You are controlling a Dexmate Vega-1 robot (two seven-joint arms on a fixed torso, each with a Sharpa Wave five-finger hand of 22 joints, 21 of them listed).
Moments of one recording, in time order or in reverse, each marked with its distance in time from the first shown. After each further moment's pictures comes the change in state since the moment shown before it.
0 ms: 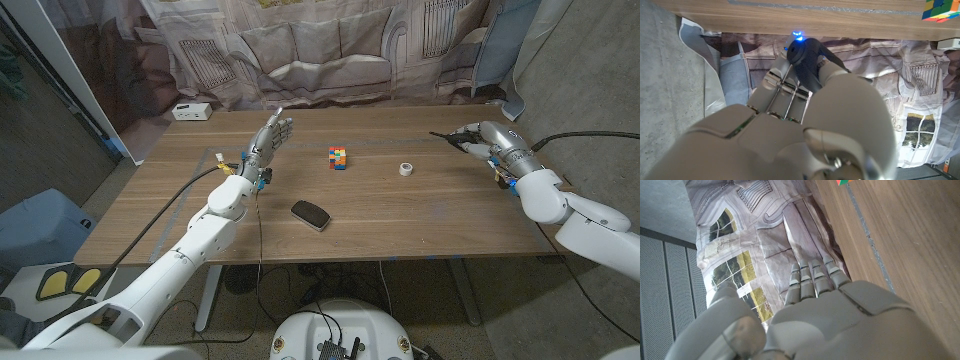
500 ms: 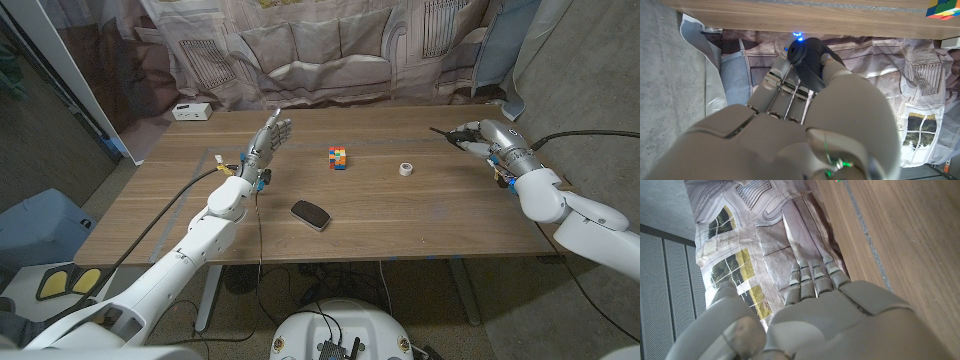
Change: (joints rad) left arm -0.006 -0.007 0.002 0.021 -0.005 -0.028 -0.003; left_hand -0.005 0.005 0.001 -0.001 0.000 0.000 0.000 0.000 0.000 0.000 0.000 0.000 0.000 0.000 0.000 0.000 0.000 0.000 0.000 0.000 0.000; right arm 0.000 0.000 -0.003 -0.014 0.000 -0.016 0.000; right_hand -0.047 -0.024 -0.037 -0.010 0.007 -0.011 -0.004 -0.017 0.000 -0.012 -0.002 -0.001 0.000 -0.027 0.009 -0.002 0.018 -0.009 0.009 0.000 -0.003
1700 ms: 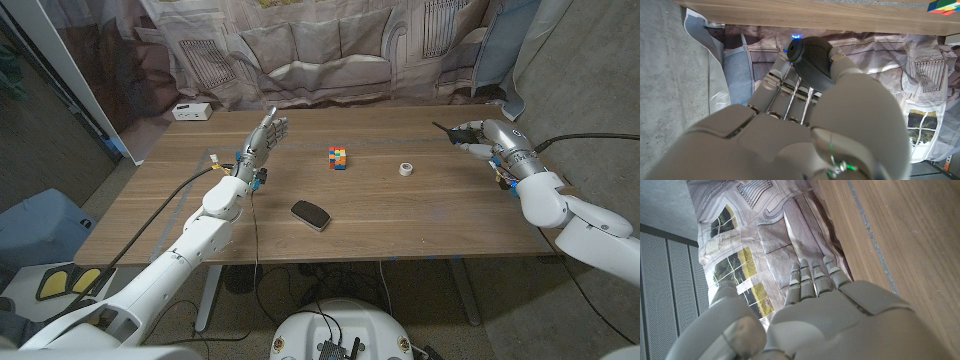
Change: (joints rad) left arm 0.009 0.009 -0.016 0.015 -0.005 -0.016 -0.019; left_hand 0.005 0.005 -0.001 -0.008 0.000 0.004 0.004 0.000 0.000 0.000 0.000 0.000 0.000 0.000 0.000 0.000 0.000 0.000 0.000 0.000 0.000; right arm -0.063 0.007 0.050 -0.054 -0.025 -0.039 -0.041; right_hand -0.067 -0.075 -0.062 -0.001 0.000 -0.043 0.021 -0.037 0.000 -0.045 0.016 -0.007 0.000 -0.065 0.018 -0.044 -0.003 -0.052 0.020 -0.008 -0.005
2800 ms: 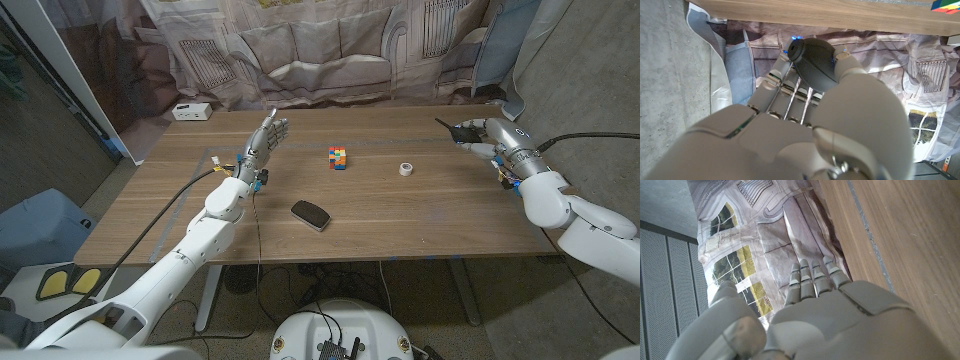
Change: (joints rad) left arm -0.011 -0.019 0.006 0.036 -0.002 -0.023 -0.006; left_hand 0.001 0.001 0.004 -0.004 0.000 0.000 0.000 0.000 0.000 0.000 0.000 0.000 0.000 0.000 0.000 0.000 0.000 0.000 0.000 0.000 0.000; right arm -0.024 0.004 0.030 -0.013 -0.021 -0.005 0.002; right_hand -0.020 -0.020 -0.027 -0.021 0.000 -0.050 -0.007 -0.014 0.000 -0.050 -0.014 -0.011 0.000 -0.045 0.013 -0.020 0.005 -0.025 0.014 -0.021 0.000
